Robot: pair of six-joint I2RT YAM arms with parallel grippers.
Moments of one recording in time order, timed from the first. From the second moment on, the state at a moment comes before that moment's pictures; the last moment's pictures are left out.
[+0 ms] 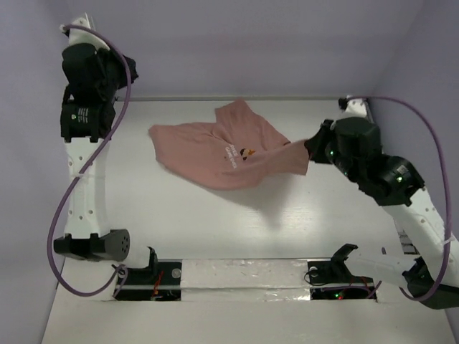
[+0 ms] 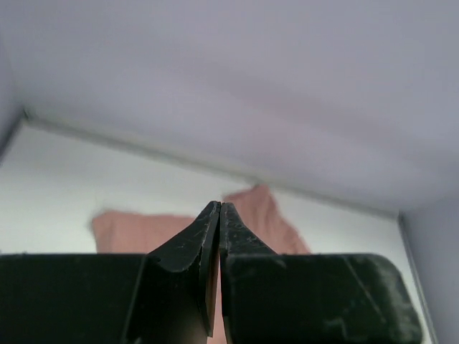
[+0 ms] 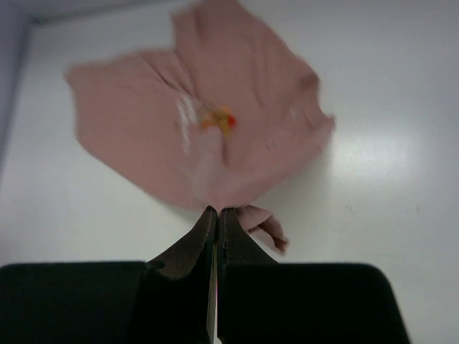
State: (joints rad) left arm -0.02 1.48 2.05 -0.67 0.01 -0.44; right arm 0.67 1.03 1.44 -0.92 0.42 0.56
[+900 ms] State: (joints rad) left arm -0.02 1.91 1.18 -0.08 0.11 -0.51; right arm 0.66 1.12 1.45 -0.87 0.38 0.51
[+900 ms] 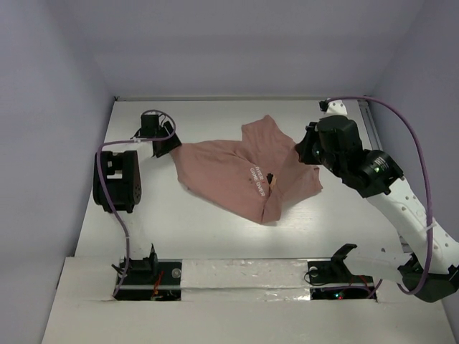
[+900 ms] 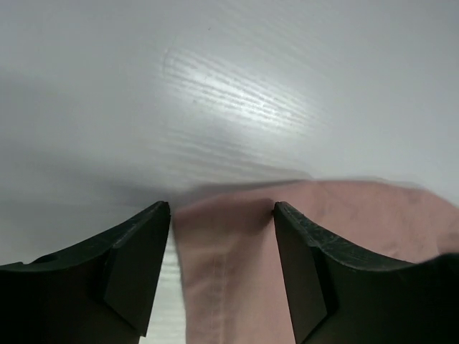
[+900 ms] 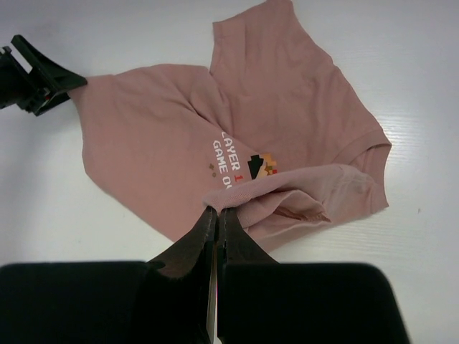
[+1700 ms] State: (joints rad) left arm -0.05 1.53 1.82 -0.31 0.20 -0.60; right arm 0.66 1.18 2.04 -0.88 0.43 0.31
